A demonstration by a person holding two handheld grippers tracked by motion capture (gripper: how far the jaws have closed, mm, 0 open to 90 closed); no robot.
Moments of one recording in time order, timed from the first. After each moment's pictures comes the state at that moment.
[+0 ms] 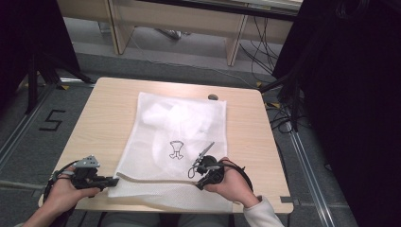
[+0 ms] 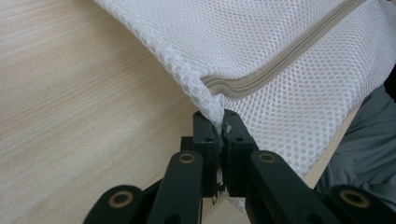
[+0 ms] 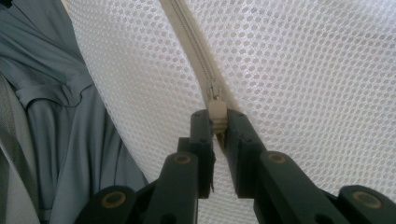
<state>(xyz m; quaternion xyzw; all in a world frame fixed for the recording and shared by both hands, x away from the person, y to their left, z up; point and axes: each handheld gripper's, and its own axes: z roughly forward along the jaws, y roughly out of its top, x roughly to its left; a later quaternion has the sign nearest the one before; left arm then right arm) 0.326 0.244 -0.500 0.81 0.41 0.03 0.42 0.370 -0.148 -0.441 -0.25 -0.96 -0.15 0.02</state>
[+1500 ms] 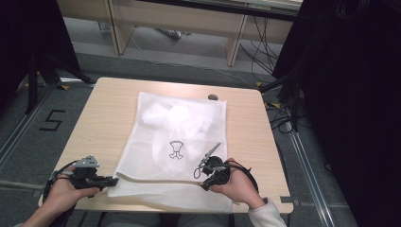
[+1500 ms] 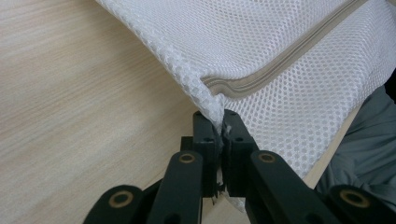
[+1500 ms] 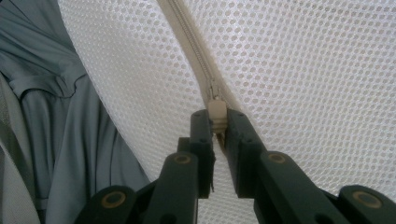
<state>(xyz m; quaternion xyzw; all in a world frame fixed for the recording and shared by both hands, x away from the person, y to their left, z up) 0.326 0.245 -0.500 0.81 0.41 0.03 0.42 0.368 -0.163 -0.440 -0.27 -0.95 -0.15 0.02</state>
